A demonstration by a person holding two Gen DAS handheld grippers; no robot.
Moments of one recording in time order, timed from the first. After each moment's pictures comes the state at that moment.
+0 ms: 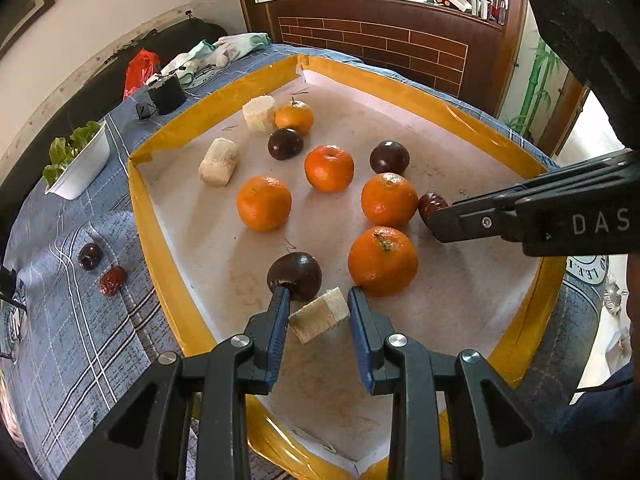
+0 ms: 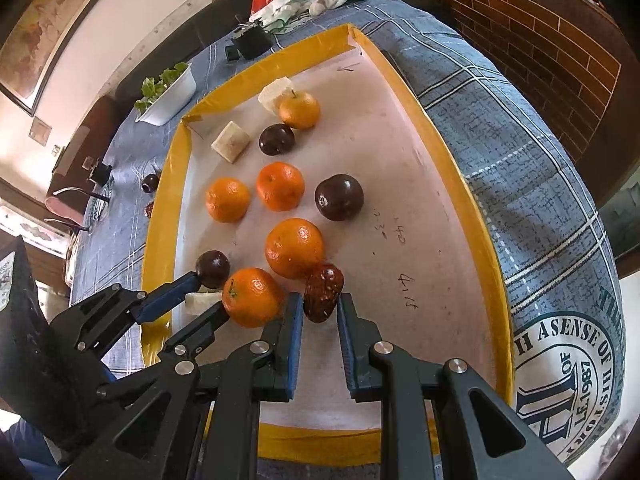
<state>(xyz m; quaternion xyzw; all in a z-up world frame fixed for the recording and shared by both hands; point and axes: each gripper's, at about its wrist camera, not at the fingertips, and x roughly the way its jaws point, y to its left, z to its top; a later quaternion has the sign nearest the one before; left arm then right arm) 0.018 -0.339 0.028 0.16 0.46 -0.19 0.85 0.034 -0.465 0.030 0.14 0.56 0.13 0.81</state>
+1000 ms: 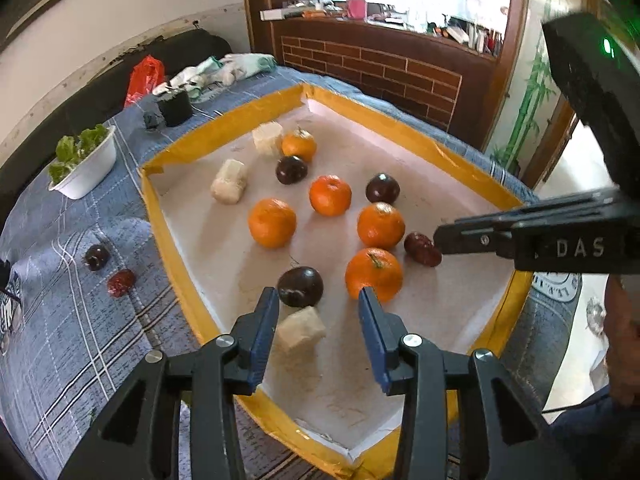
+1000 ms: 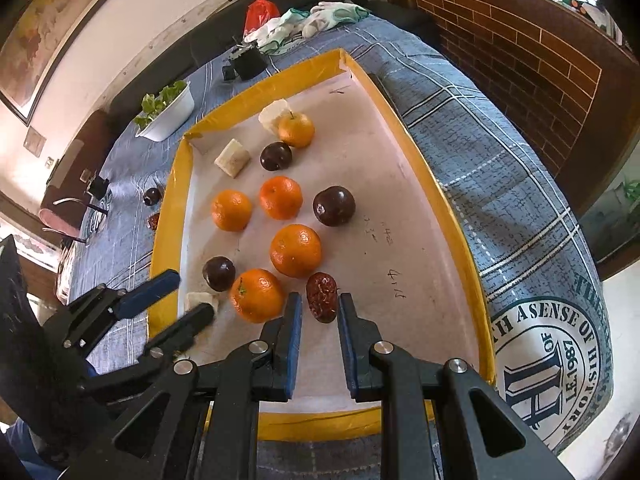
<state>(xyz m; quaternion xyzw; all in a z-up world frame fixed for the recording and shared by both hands) 0.007 -0.323 0.054 0.11 0.43 -0.21 0.87 0.017 -0.467 0.048 0.14 0.53 0.10 0.83</state>
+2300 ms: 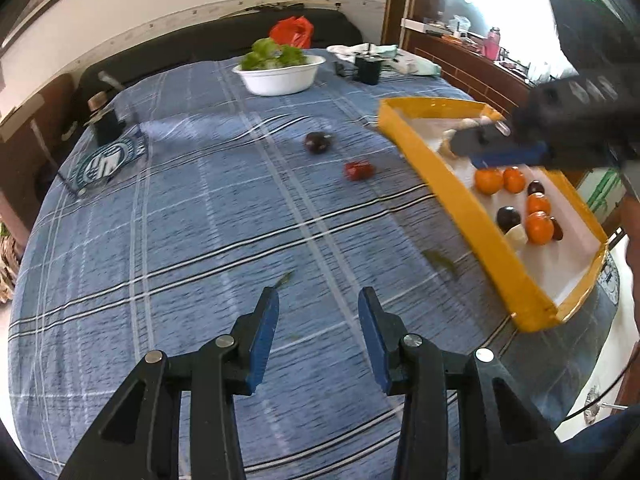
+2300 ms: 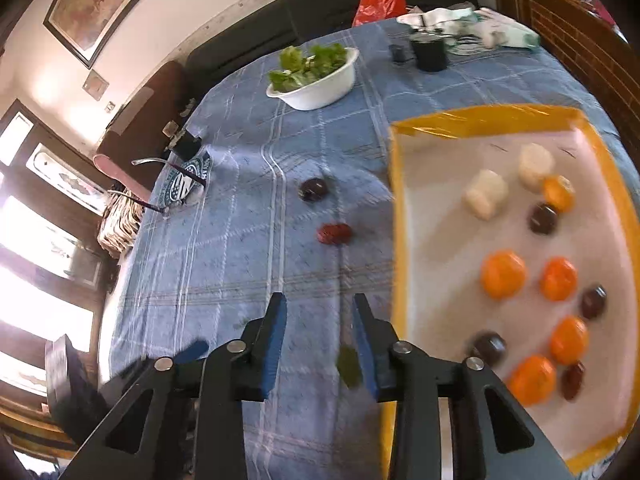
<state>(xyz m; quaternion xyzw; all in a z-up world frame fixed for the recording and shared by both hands) -0.046 -0.120 0.045 0.00 0.45 -0.04 0.89 0.073 -0.273 0.083 0.10 0.54 0.24 0.80</state>
